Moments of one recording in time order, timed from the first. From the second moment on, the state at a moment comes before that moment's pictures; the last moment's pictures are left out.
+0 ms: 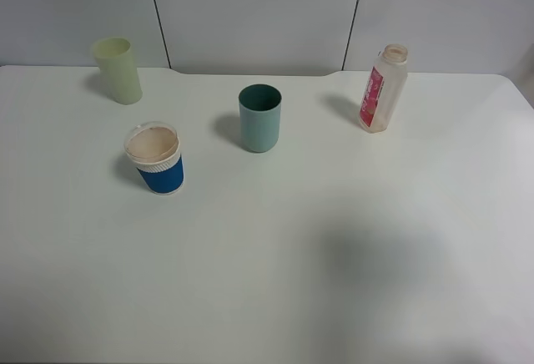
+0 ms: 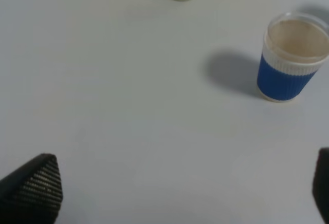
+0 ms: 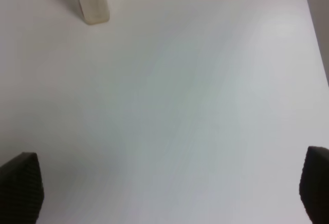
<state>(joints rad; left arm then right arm) -0.02 0.00 -0.51 -0.01 1.06 0.01 0.08 0.41 -0.74 -0.11 1.07 0.01</state>
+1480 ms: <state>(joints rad) -0.02 0.00 -0.51 -0.01 1.06 0.01 0.08 0.07 -0.49 -0.07 1.06 0.10</state>
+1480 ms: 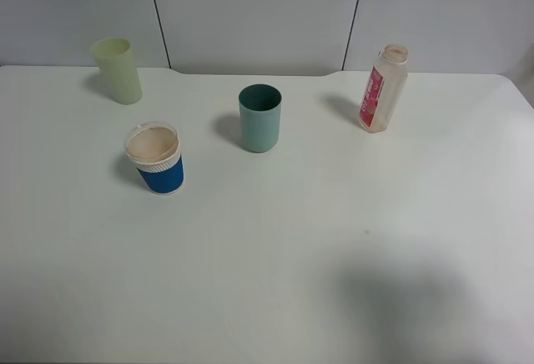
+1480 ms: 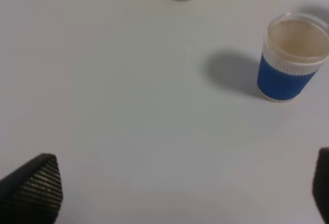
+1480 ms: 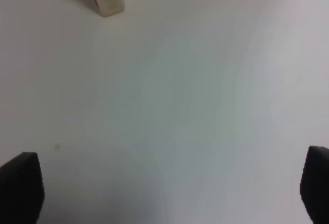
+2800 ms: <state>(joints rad) -0.02 0.00 -0.51 -0.01 1.06 0.01 -0.01 0.00 -0.49 -0.07 1.06 0.10</state>
